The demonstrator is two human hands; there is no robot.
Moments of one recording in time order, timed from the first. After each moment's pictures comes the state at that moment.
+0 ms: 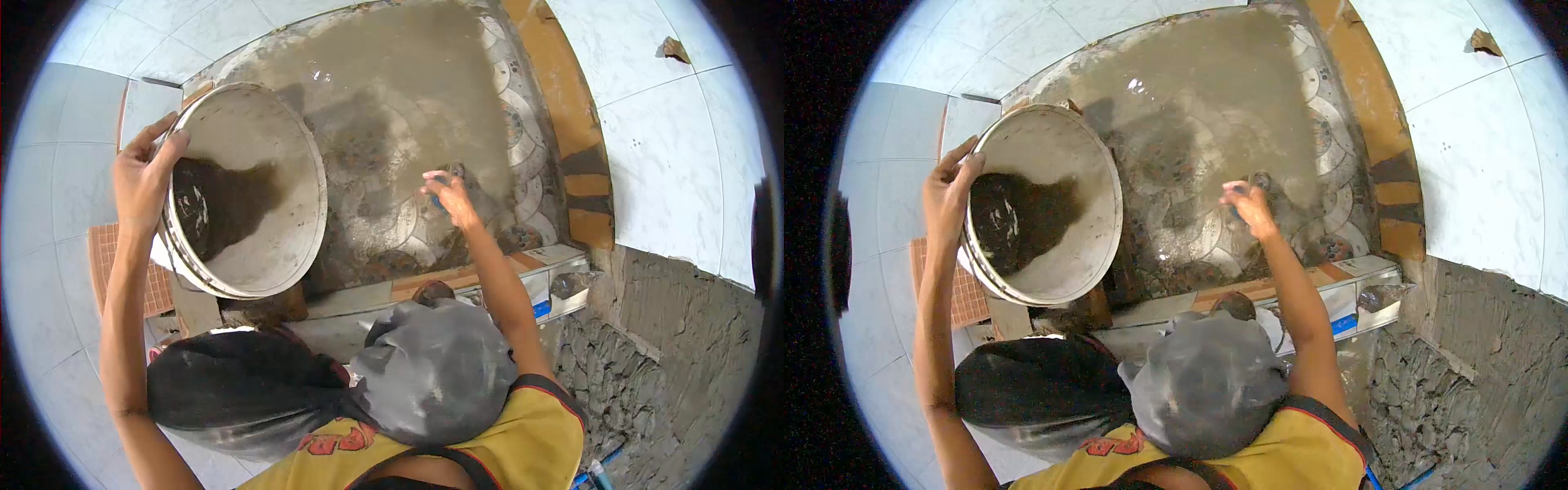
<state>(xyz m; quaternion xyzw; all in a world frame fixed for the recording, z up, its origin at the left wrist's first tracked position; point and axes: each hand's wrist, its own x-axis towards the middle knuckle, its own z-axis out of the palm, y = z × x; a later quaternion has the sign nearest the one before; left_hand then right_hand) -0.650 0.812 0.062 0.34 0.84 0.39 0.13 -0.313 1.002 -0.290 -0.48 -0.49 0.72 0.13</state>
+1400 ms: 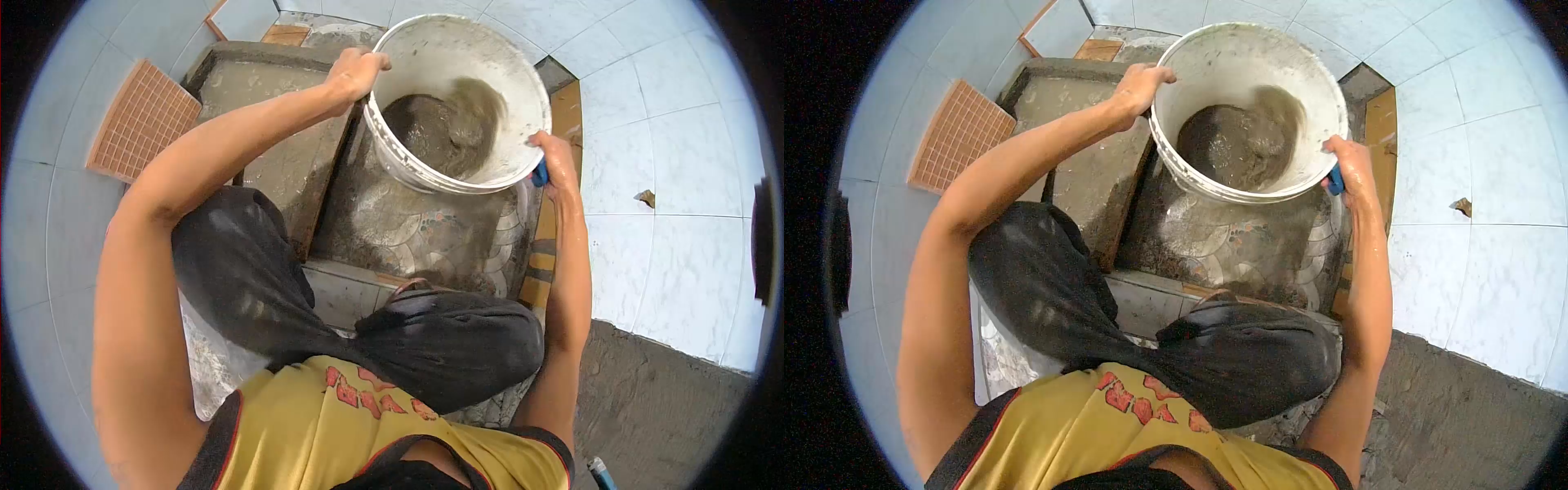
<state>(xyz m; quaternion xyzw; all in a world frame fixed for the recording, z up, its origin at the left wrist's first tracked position) -0.683 0.811 0.002 0.16 0.74 0.56 0.33 -0.400 1.044 0.051 -0.42 -0.68 0.58 0.13</state>
